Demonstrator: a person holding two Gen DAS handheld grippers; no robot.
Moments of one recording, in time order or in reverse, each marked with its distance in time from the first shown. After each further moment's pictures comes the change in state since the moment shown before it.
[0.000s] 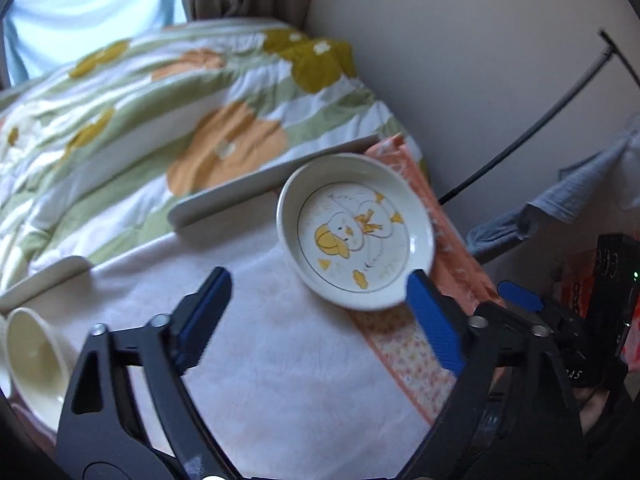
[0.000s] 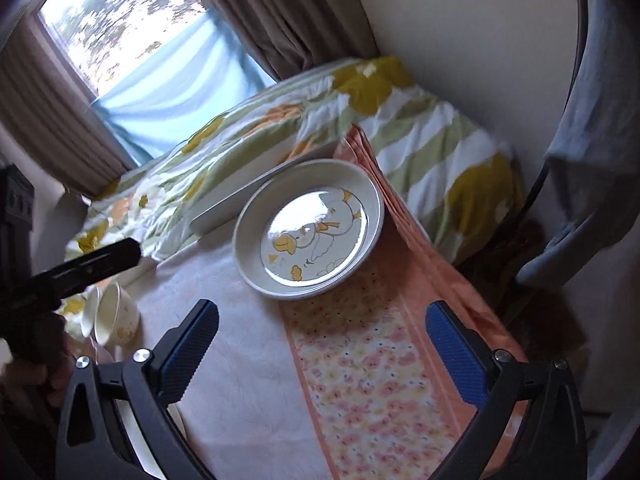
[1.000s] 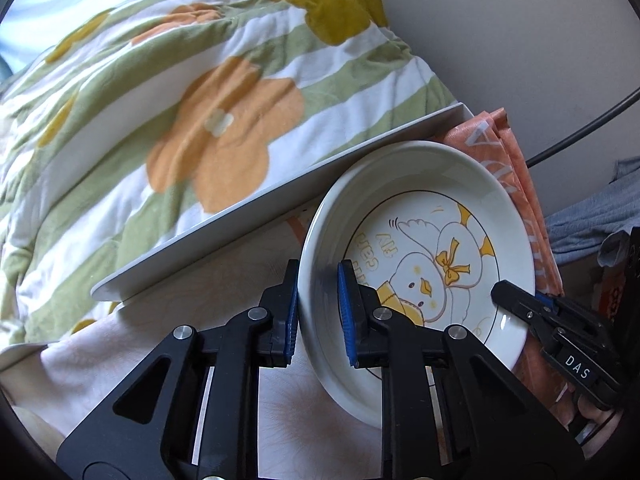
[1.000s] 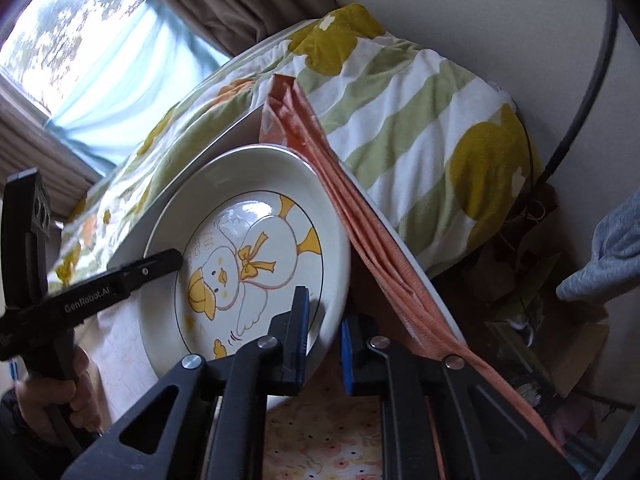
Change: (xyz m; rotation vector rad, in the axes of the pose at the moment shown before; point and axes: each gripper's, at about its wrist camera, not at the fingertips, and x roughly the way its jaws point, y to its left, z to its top) left arm 0.124 0.020 0.043 0.033 0.144 0.073; right arm 0.097 -0.031 0.043 0.049 0.098 -0.052
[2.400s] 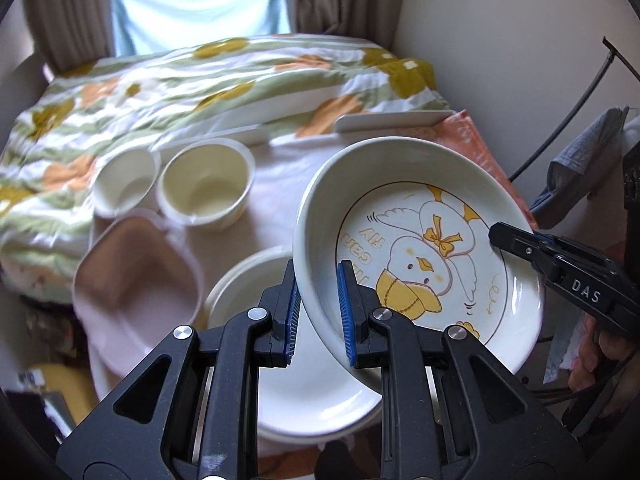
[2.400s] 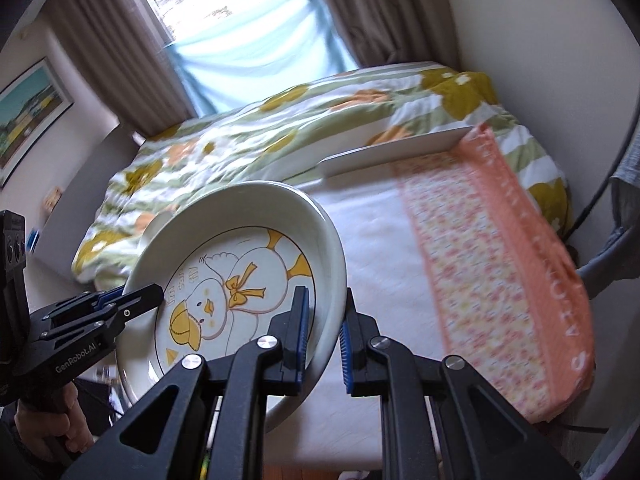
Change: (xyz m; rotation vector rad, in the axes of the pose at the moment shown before) left arm -0.267 0.052 -0.286 -0.196 -0.252 0.184; right arm -0.147 0.160 -0.158 -0.361 -0.061 0.150
